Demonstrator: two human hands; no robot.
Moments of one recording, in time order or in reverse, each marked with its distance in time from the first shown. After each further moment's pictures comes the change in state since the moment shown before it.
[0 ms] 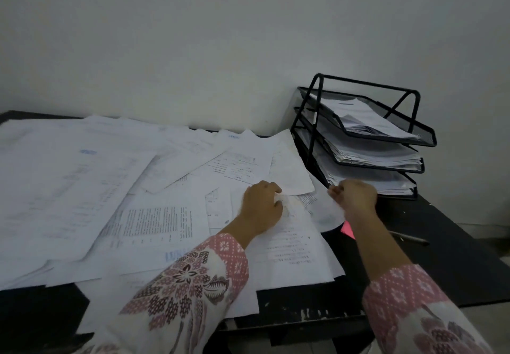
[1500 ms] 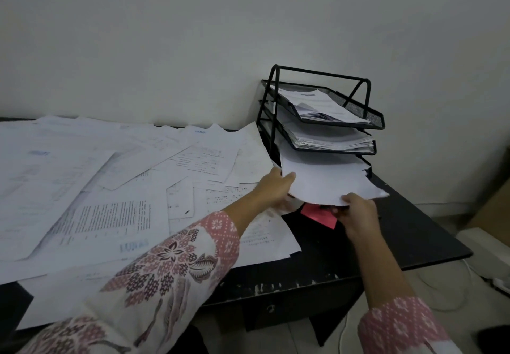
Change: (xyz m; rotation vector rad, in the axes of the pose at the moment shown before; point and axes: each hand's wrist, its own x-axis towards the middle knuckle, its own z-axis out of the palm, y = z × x) left_hand 0.010 0.108 0.009 -0.532 -0.363 -0.349; right_hand -0.011 0.013 -0.097 0.162 0.009 0.044
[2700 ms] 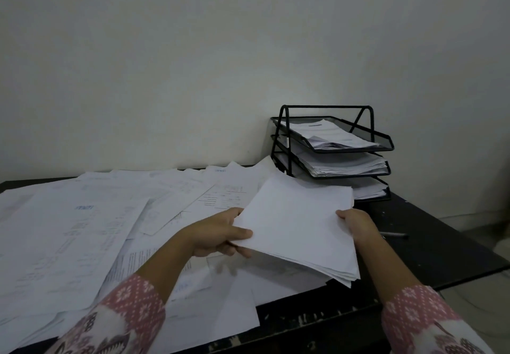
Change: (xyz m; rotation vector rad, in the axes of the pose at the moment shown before) left_hand -0.086 -0.040 -0.141 -0.105 -0.296 0.003; right_hand -0.021 -0.006 0.049 -0.522 -0.034 0.007
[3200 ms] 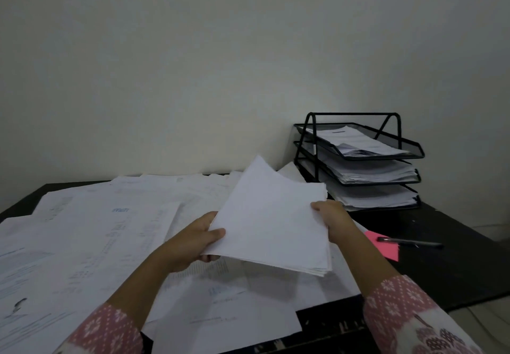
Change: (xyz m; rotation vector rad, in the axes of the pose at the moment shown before) left_hand -0.058 -0.036 -0.068 0.023 0.294 0.059; right_hand -0.042 -0.035 0.094 0.223 -0.259 -0.027
